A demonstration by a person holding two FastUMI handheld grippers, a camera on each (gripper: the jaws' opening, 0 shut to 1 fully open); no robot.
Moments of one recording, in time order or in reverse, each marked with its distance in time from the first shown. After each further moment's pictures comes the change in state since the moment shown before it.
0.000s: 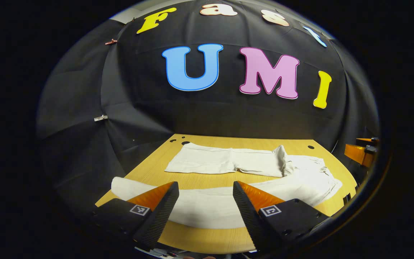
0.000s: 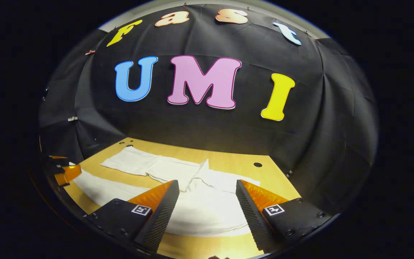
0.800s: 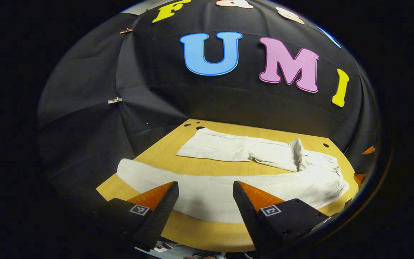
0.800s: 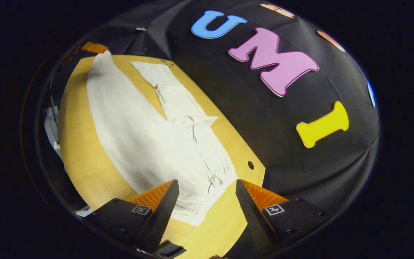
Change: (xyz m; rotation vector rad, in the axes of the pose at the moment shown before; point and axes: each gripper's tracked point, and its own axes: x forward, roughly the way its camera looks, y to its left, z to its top) left arm 0.009 0.021 -0.049 -0.084 0.104 0.134; right arm 0.039 -0.109 -0.114 -0.812 0.233 0.259
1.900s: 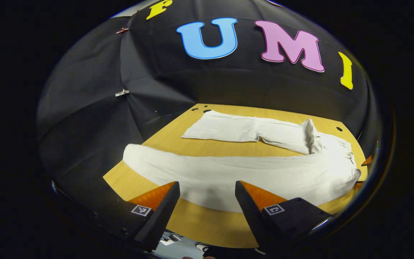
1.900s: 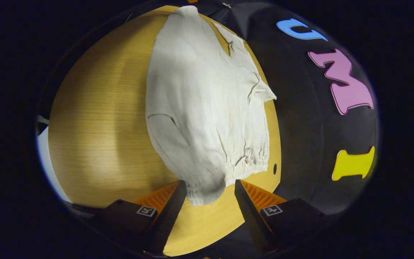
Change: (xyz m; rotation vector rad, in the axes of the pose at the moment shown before) left arm 0.009 -0.010 -0.045 0.040 0.112 0.130; right arm 0.069 0.031 -0.114 -0.494 0.074 0.200
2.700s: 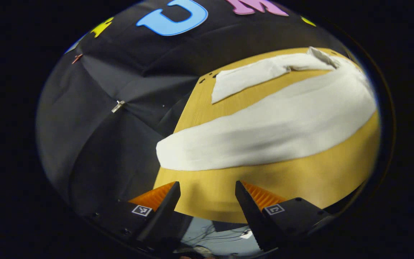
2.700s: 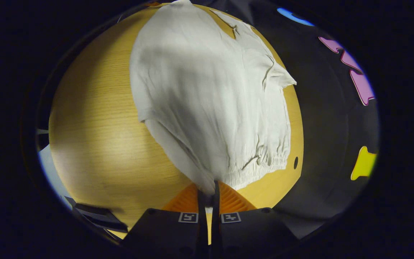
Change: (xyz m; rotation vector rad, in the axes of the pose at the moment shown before) left arm 0.071 0.193 -0.057 0.616 0.172 0.126; right arm 0.018 0.009 -0.005 0.082 0.099 0.248
